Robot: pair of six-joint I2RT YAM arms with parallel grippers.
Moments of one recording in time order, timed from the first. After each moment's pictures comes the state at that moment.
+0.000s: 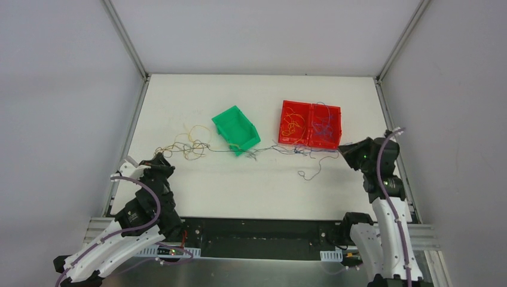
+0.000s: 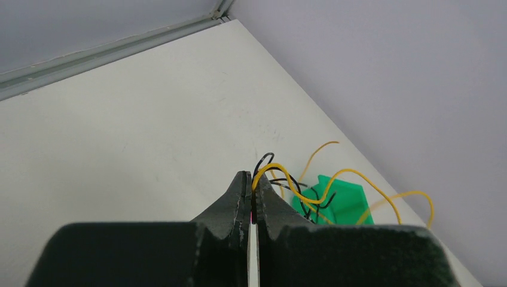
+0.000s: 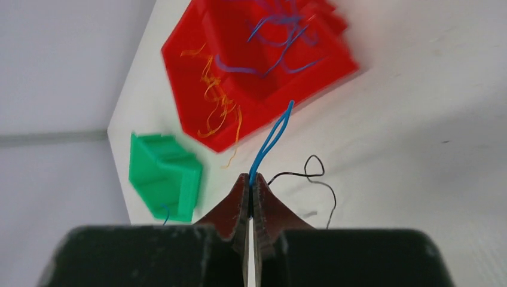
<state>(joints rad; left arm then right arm) -0.90 0.11 0.40 -0.33 -1.41 -0.64 0.00 0.70 0.62 -0.46 -0.18 0.89</state>
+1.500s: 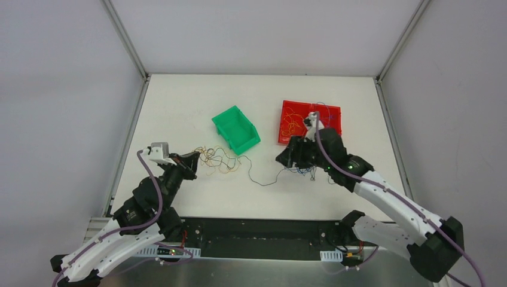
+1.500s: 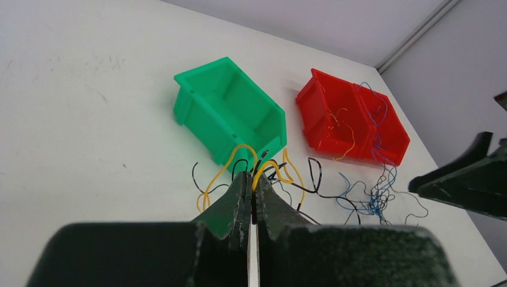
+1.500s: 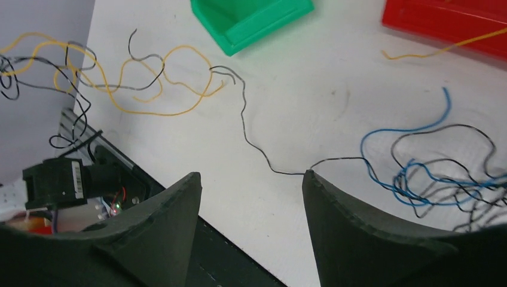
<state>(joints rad) -0.90 0.16 0.45 -0.31 -0.68 -0.45 0.62 0.91 0.73 -0.39 -0.16 0.61</state>
